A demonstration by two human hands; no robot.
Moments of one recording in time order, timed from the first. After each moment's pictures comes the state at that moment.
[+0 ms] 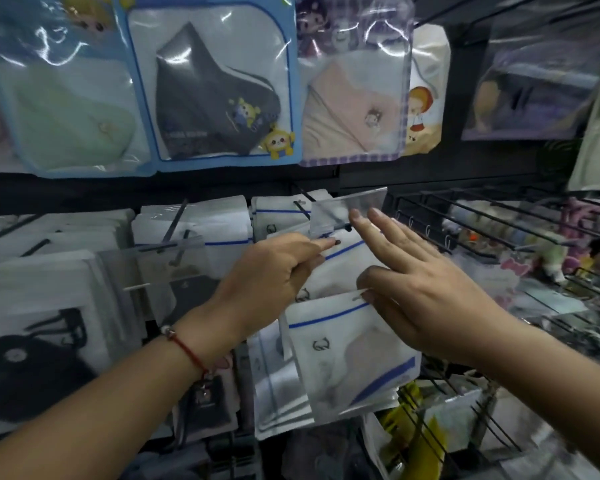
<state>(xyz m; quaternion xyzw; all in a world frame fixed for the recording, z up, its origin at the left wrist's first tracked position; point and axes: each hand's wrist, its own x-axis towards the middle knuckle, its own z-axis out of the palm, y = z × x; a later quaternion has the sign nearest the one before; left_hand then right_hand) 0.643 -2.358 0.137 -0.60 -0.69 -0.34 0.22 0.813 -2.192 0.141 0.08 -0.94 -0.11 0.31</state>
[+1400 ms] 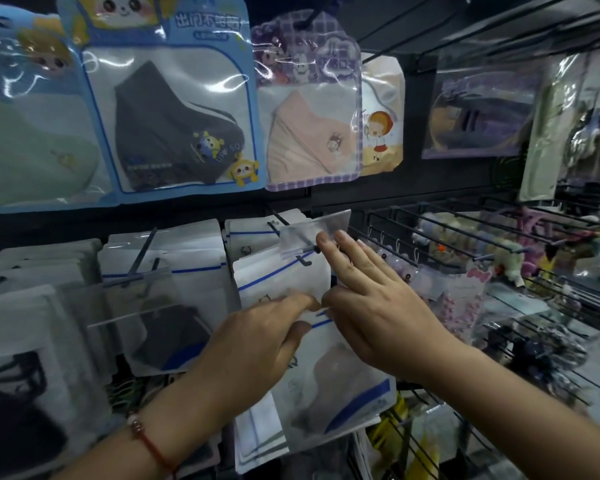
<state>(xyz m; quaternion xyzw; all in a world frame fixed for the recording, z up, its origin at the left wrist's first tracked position) 0.678 -2.369 0.113 -0.60 -0.72 -0.28 0.20 0.802 -2.196 0.127 0.04 -0.94 -0.11 0.33</state>
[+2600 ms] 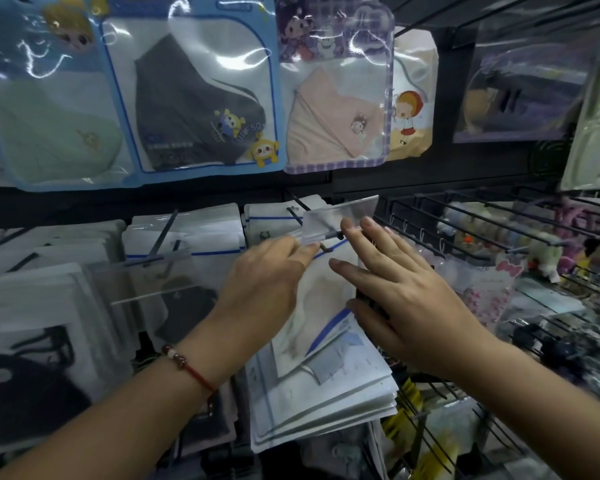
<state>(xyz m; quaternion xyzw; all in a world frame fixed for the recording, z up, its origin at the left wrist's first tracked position) 0.651 -2.345 0.133 -0.52 -0.76 -0.16 0.36 0.803 -2.193 0.127 0.04 -0.93 -0.10 0.36</state>
